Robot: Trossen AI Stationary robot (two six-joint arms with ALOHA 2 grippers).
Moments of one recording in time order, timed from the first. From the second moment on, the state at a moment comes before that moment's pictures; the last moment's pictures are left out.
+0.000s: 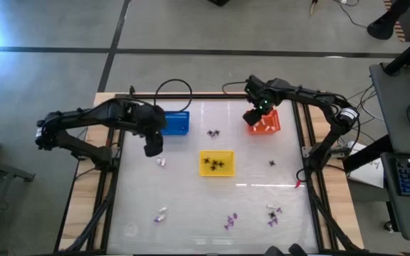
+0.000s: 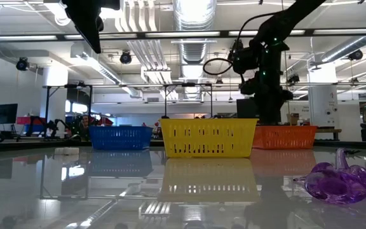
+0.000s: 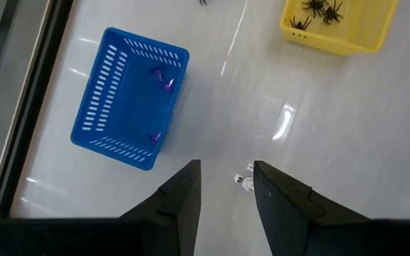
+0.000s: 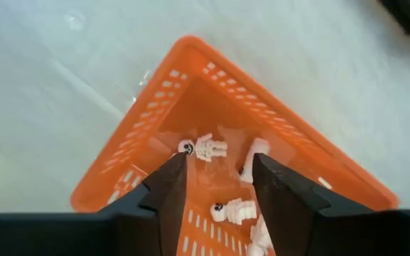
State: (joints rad) left arm 0.12 1.28 1.36 -1.28 -0.17 -0.15; right arm -0.71 1.68 1.22 -0.96 0.00 0.16
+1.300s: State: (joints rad) left arm 0.12 1.33 1.36 -1.35 -0.17 -0.17; right arm -0.51 1.87 1.35 -0.62 -0.26 0.04
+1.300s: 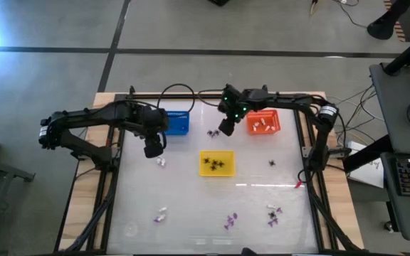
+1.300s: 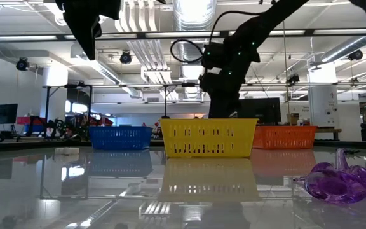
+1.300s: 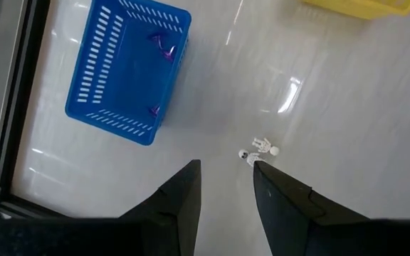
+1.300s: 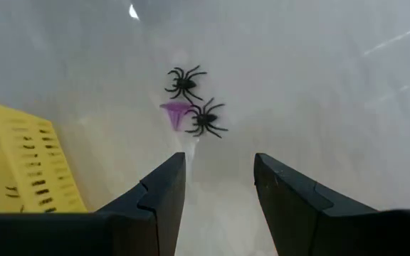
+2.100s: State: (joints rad) left arm 0.12 1.33 1.36 -1.35 -0.17 -0.19; right arm -0.46 2.09 1.48 -0.61 -0.26 0.09
